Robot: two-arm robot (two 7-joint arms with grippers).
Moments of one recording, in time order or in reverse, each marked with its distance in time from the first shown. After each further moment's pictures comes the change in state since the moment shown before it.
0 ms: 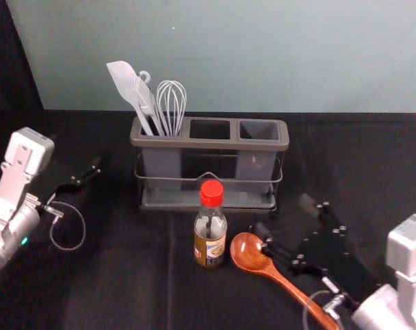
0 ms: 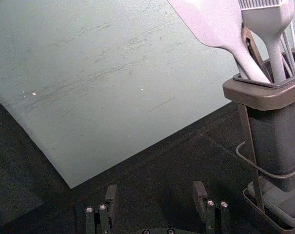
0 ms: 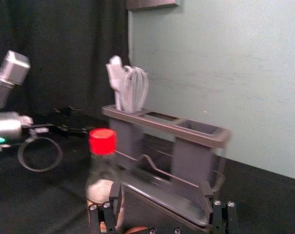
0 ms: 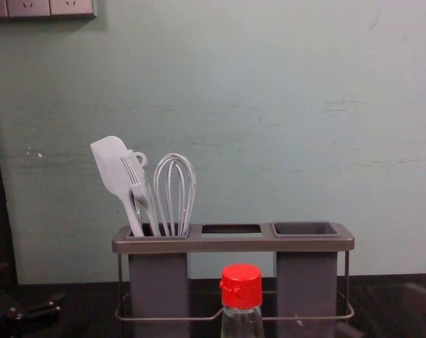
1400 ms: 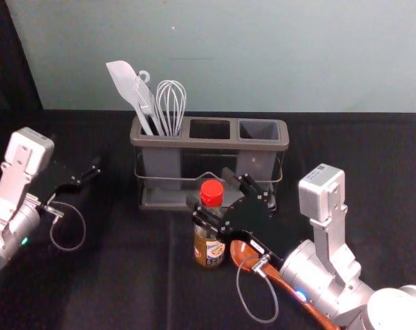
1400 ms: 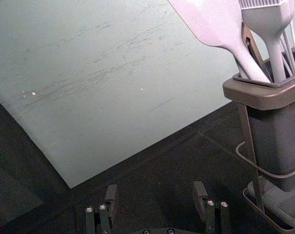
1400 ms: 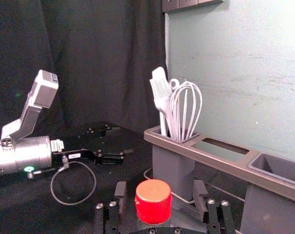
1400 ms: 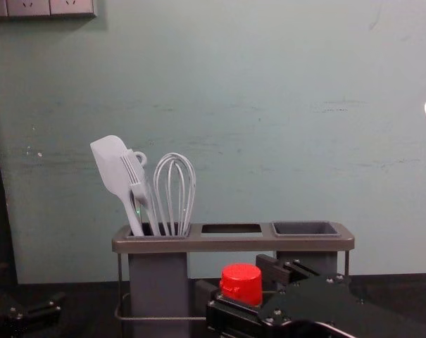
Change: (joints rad) left arm 0.000 0.000 0.000 0.000 0.000 0.000 0.000; right arm 0.224 -0.260 -0.068 0.148 -0.064 0.151 0.177
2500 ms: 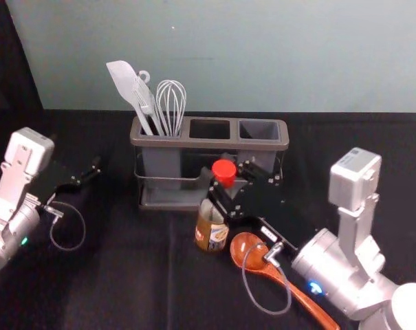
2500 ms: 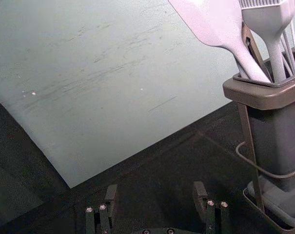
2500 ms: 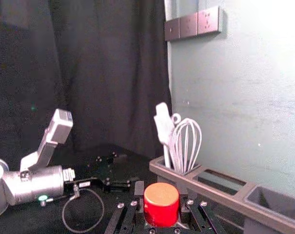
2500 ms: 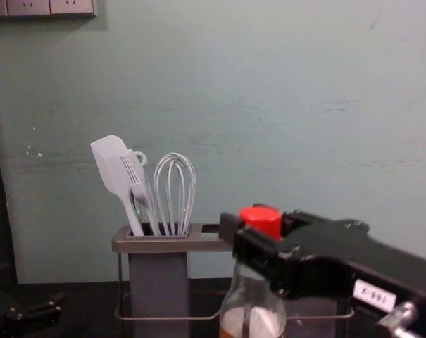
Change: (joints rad) left arm 0.000 0.000 0.000 0.000 0.000 0.000 0.000; right arm -0.061 -0.037 0.092 -0.107 0.007 0.014 0.079
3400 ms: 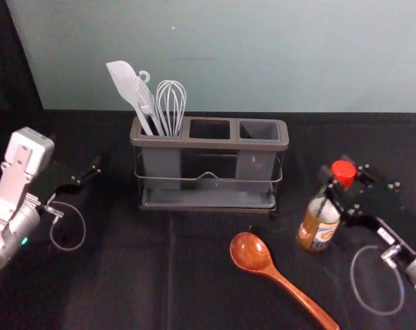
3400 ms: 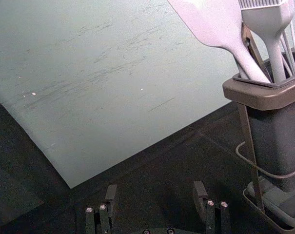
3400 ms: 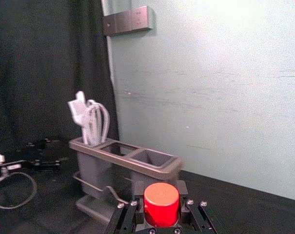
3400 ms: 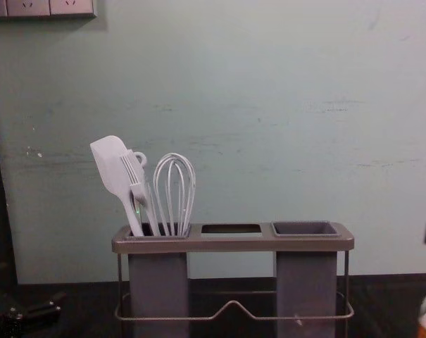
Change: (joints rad) left arm 0.000 0.000 0.000 0.000 0.000 0.000 0.000; right arm -0.174 0.155 0.297 -0.045 0.155 -0.039 0.026
